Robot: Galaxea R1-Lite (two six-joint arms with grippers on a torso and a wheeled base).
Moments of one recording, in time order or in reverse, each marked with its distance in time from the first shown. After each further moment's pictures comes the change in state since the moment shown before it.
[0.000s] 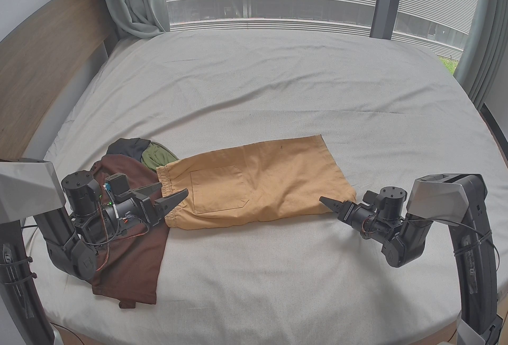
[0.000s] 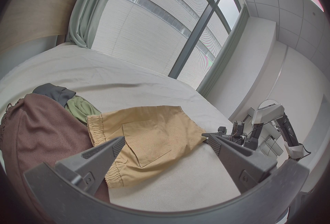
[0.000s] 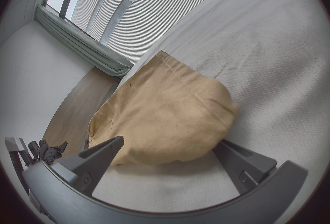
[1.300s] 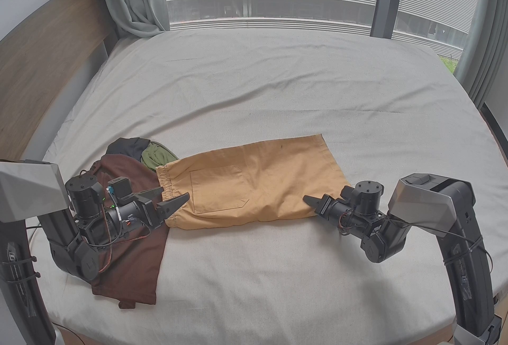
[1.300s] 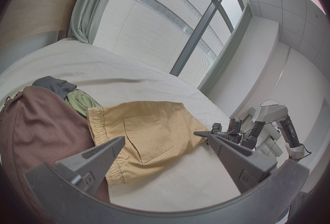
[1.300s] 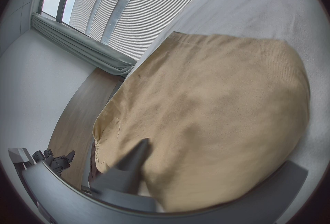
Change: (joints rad) left arm 0.001 0.035 -0.009 0.000 0.000 -0.004; right arm 0.095 0.018 -0.178 0.105 -0.035 0.088
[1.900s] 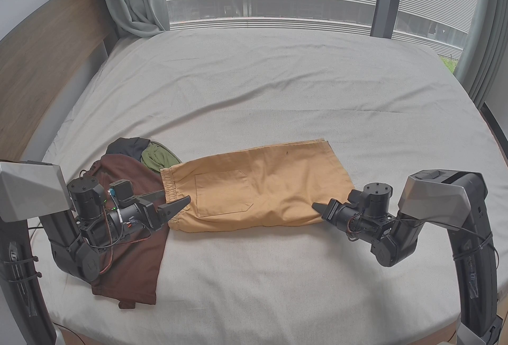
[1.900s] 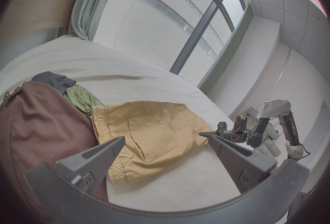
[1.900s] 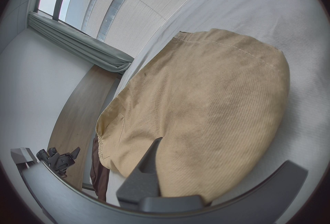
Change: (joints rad) left arm 0.000 0.013 0.000 0.000 -0.017 -0.005; right arm -0.003 -0.128 0.220 -0.017 -0.005 -0.014
